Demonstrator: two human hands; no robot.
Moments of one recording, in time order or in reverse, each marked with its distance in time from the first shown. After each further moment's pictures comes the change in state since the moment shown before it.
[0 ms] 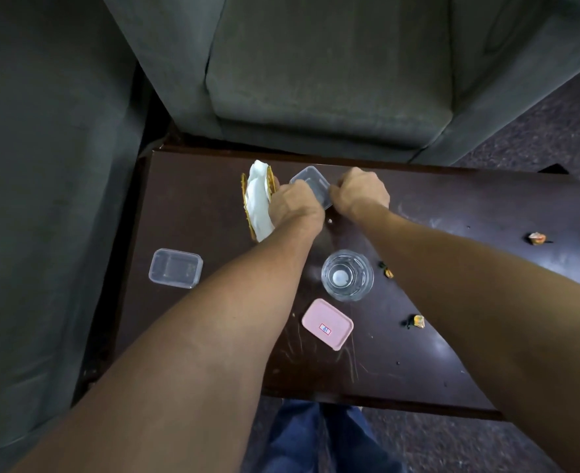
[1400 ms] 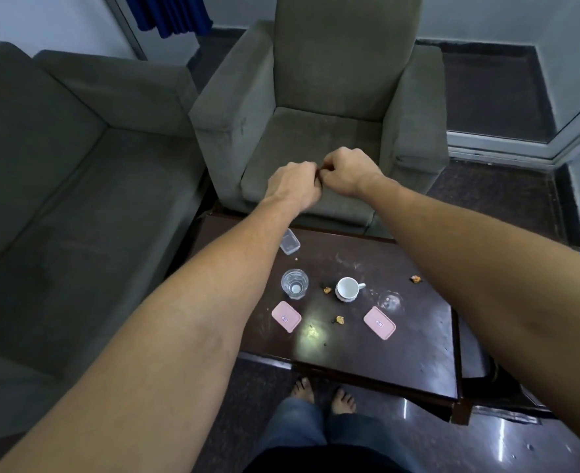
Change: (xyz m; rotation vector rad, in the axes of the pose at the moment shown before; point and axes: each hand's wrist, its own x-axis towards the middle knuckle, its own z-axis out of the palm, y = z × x) left_hand -0.267 0.130 -0.260 0.080 0.312 0.419; right_hand -0.227 0.013 -0.352 -0.007 0.103 -0.585
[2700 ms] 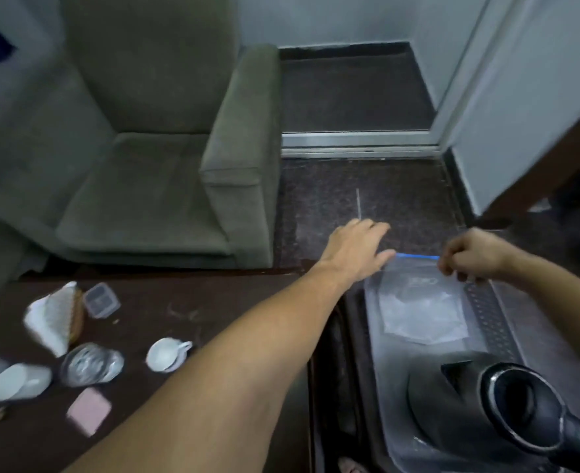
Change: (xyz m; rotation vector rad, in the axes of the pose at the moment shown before) left_hand 0.101 0.466 0.341 -0.017 -0.087 0.602; right_hand -0.124 0.660 -0.108 0.072 -0.153 0.534
